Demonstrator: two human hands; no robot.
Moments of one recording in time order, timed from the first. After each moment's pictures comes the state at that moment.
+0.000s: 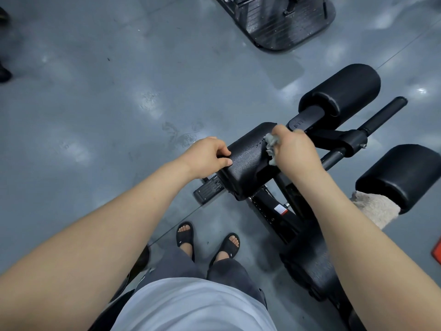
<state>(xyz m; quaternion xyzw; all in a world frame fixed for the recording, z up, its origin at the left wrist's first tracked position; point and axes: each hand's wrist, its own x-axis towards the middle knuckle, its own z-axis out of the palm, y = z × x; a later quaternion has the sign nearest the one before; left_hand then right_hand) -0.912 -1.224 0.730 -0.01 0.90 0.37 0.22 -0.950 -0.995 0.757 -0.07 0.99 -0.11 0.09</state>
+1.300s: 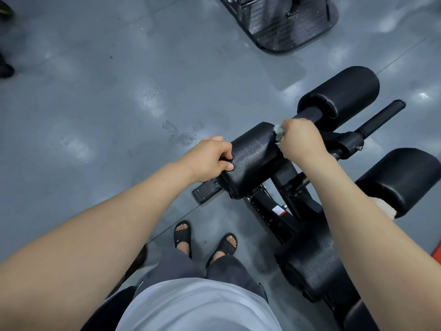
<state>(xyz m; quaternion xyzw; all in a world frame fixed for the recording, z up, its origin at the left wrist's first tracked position) -0.909 -1.213 0.727 0.07 0.91 0.37 0.18 -0.986 -0.981 0.768 -0.09 0.99 -0.06 0.13</state>
